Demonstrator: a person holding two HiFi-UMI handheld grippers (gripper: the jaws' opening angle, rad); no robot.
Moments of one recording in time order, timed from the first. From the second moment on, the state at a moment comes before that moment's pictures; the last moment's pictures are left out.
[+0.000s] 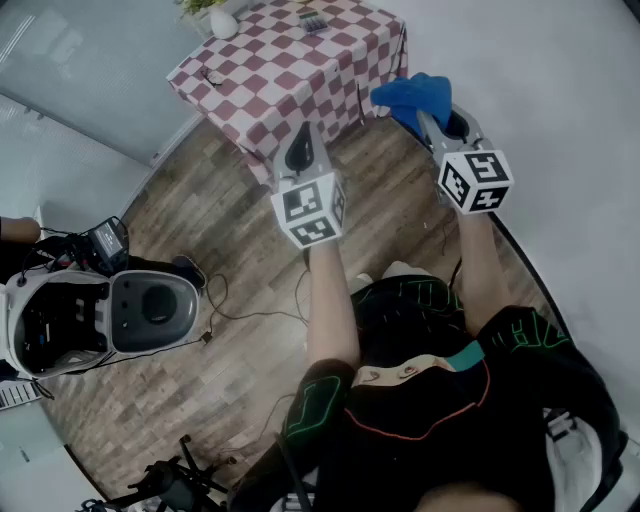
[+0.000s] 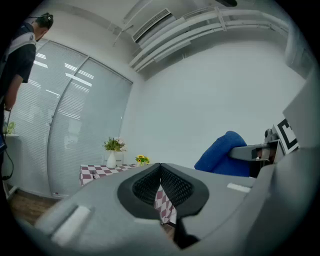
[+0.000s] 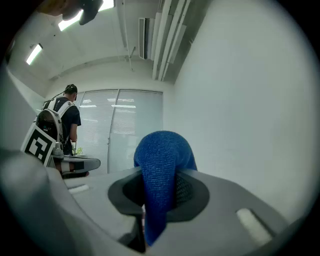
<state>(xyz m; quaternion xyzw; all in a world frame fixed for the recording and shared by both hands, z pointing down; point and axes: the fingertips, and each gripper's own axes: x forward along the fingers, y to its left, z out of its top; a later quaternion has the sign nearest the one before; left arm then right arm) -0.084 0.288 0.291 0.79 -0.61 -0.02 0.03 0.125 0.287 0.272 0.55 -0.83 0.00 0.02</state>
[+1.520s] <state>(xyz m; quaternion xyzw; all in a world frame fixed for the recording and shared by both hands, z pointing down) -0.091 0.154 0.358 0.78 -0.61 -0.02 0.10 0.137 0.147 0.318 0.57 -0.82 0.04 0.07</state>
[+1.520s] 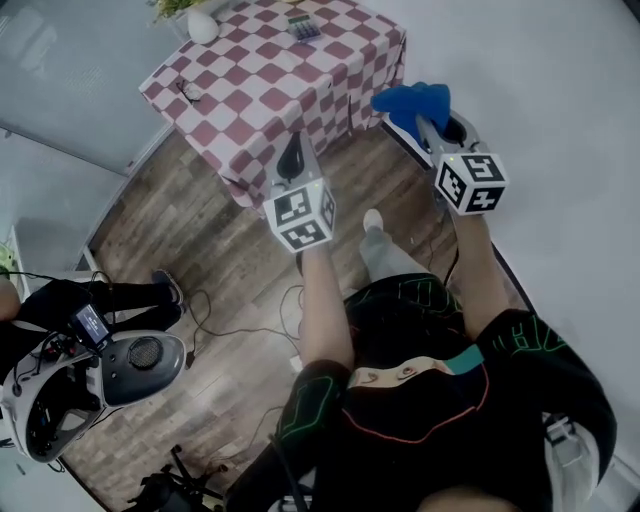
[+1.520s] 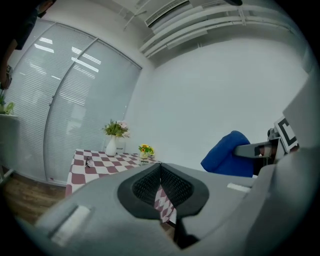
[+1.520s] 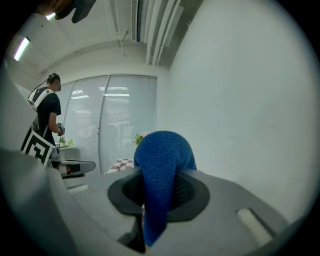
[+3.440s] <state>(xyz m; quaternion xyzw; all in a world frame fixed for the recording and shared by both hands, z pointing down) -0.056 -0.186 0.408 0.74 -0.66 0.06 0.13 0.188 -0.237 0.408 0.52 -0.83 0.17 0.07</state>
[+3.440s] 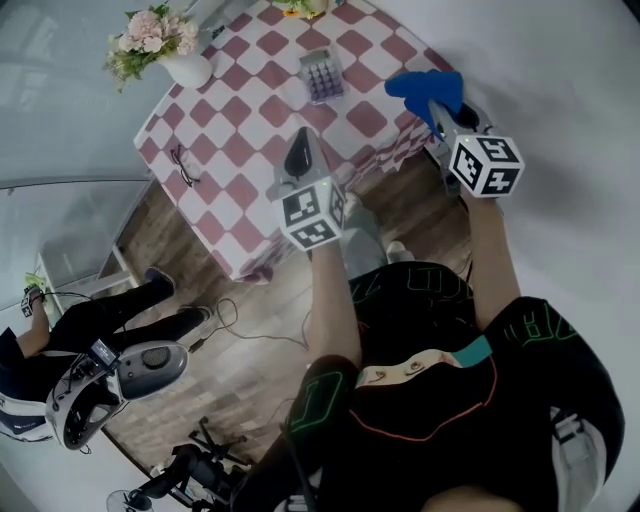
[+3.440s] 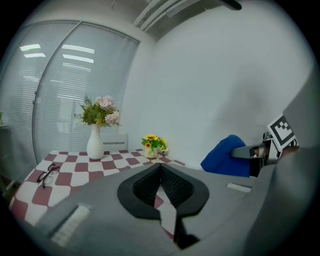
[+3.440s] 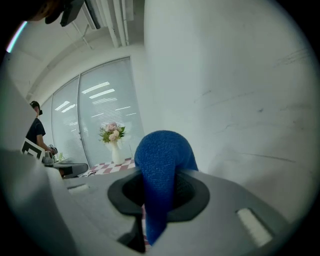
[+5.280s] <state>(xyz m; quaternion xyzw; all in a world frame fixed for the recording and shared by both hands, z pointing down) -0.129 -0.334 0.504 0.73 -0.64 0.09 0.24 -0.063 -0.453 0.524 0.26 -0.89 -0.07 0.36</state>
